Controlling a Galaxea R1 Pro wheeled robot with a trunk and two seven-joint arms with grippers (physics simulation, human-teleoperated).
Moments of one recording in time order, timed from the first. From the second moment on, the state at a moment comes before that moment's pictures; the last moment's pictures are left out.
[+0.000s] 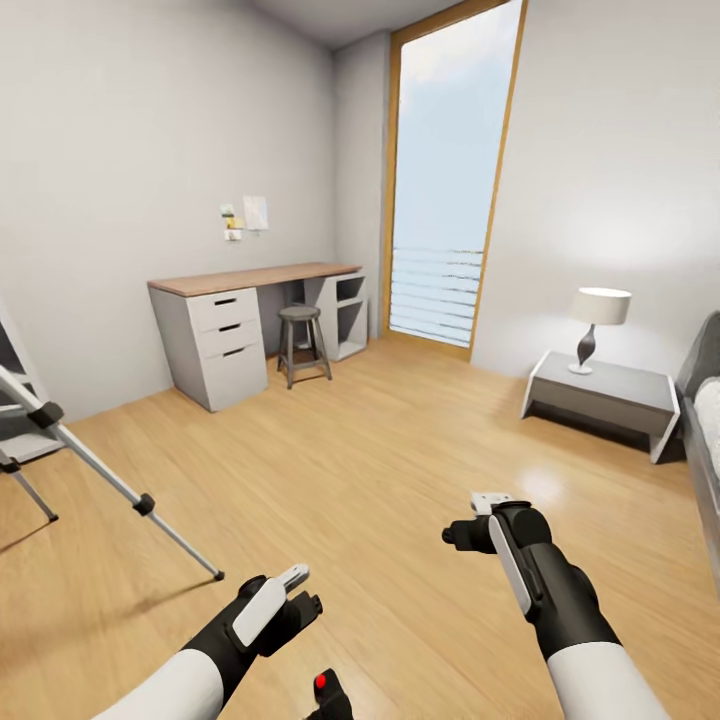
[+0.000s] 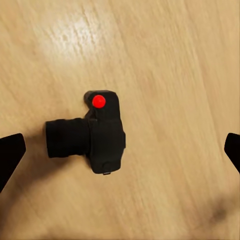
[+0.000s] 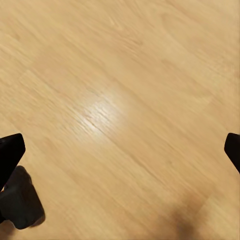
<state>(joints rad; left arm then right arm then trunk) -0.61 -0.11 -0.26 -0.47 0.98 0.48 0.49 -0.55 0.02 0.01 -1.15 -0.02 1.04 0.01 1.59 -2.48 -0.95</state>
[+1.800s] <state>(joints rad) -0.61 -0.09 -0.32 -0.52 0.99 0.39 0.54 -0.55 0.04 0.01 -1.18 -0.02 1.04 0.01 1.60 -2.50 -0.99</state>
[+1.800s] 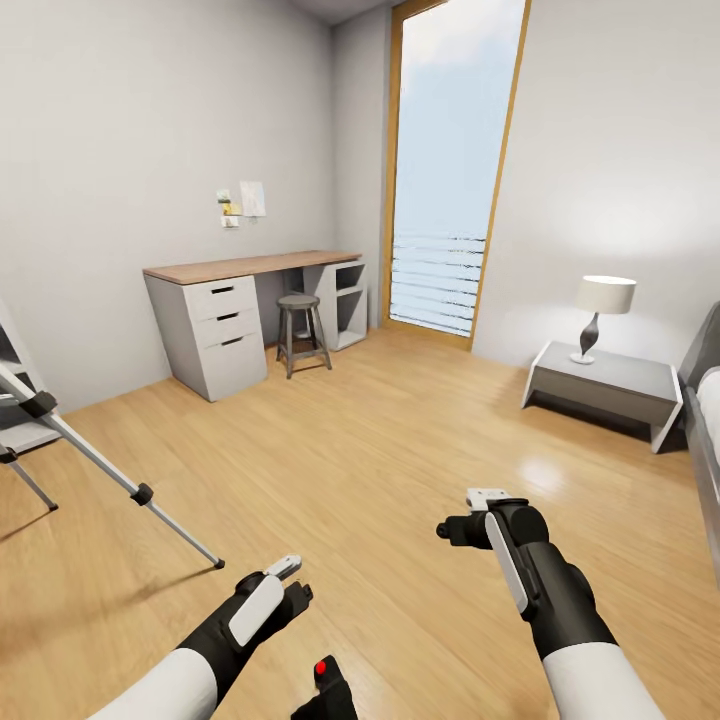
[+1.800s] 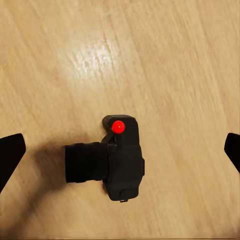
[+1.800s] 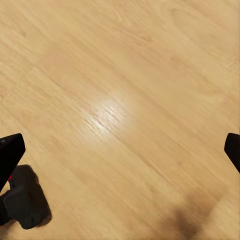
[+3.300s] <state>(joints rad) -0.63 -0.10 -0.23 -0.53 0.98 0.45 0.44 -0.57 0.03 0.00 -1.15 -0.02 1.04 0.01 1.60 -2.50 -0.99</state>
